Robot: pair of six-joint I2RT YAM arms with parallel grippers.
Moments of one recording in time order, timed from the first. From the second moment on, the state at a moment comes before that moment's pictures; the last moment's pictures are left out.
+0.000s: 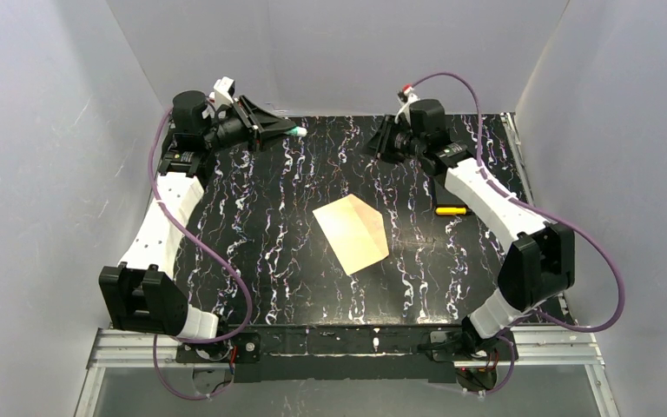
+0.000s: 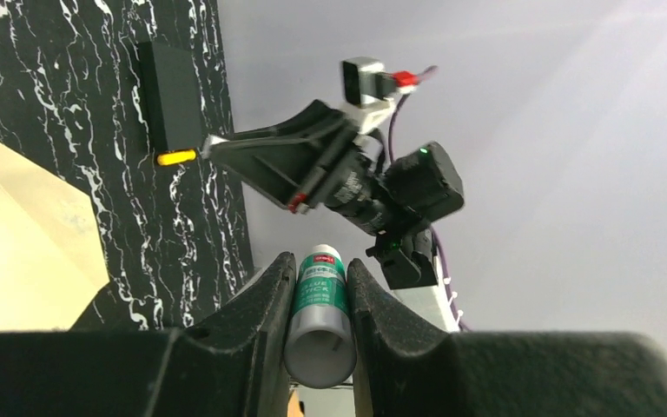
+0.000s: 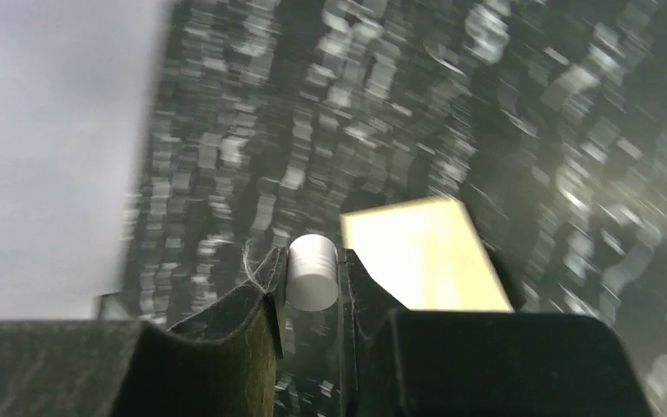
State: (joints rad) left arm -0.11 1.41 1.37 -0.16 0.86 -1.22; right arm 0.45 1.58 1.41 -0.21 -0.39 0.62
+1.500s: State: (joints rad) left arm -0.26 1.44 1.41 -0.59 0.66 -0.65; right arm 0.45 1.76 1.26 -0.63 -0.03 0.34
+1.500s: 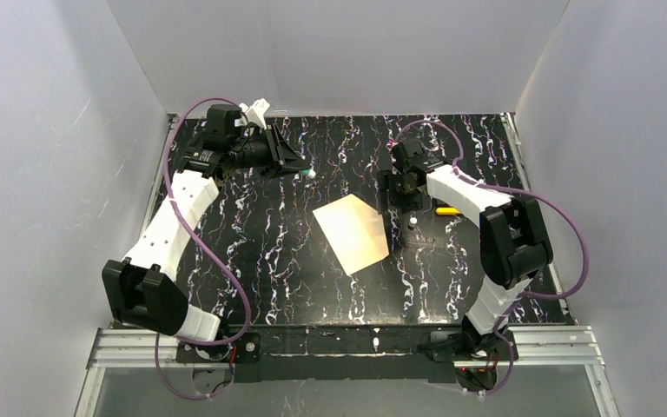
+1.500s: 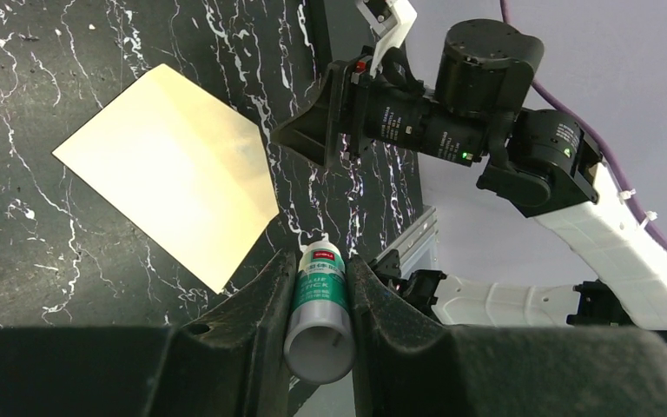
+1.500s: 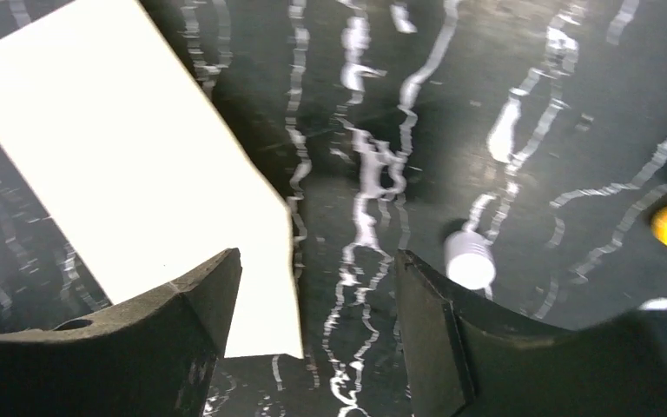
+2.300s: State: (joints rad) left arm -0.26 1.43 1.41 -0.62 0.65 -0.63; right arm 0.42 1.89 1.26 -0.48 -0.40 0.35
